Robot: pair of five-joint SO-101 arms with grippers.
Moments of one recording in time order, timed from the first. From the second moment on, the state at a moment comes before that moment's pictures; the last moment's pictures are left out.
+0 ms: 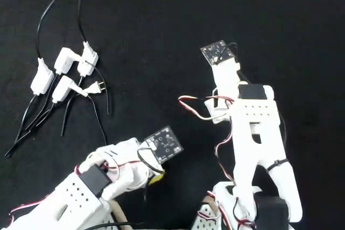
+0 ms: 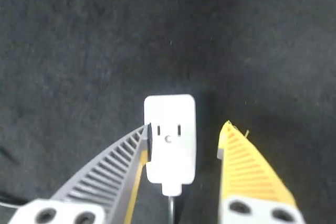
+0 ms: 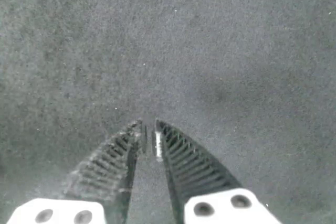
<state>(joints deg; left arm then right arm) 39.4 -73.8 81.8 55.1 -16.7 0.1 -24.4 40.7 66.0 22.1</state>
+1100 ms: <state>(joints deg) 30.8 -30.0 63.4 54.5 -15.7 0.1 -24.4 40.7 66.0 22.1</state>
